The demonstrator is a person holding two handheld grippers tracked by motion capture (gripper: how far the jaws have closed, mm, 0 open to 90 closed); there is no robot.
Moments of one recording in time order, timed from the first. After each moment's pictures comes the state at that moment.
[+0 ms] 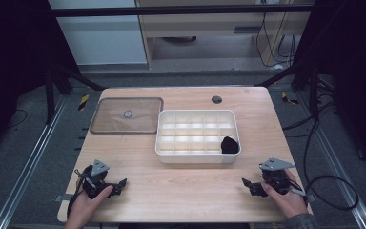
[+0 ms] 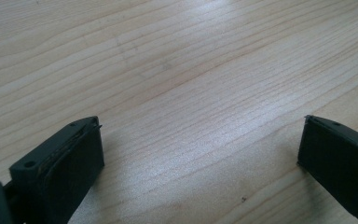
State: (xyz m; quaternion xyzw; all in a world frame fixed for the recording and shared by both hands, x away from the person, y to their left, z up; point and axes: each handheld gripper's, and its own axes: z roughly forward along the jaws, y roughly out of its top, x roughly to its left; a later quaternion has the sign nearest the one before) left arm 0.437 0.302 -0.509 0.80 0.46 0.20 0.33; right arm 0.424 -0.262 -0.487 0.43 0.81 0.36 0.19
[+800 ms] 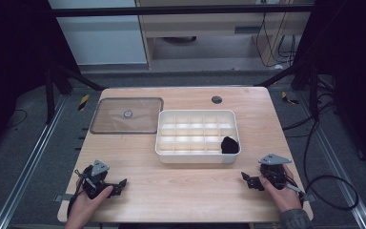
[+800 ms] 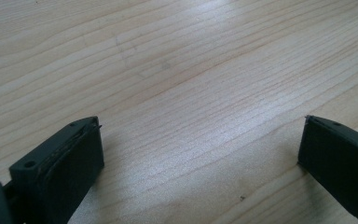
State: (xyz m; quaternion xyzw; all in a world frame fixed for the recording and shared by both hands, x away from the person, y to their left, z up) left arm 0.437 0.301 -0.509 0.80 0.46 0.20 0.33; right arm 0.444 -0.263 -0.502 0.46 0.79 0.35 0.21
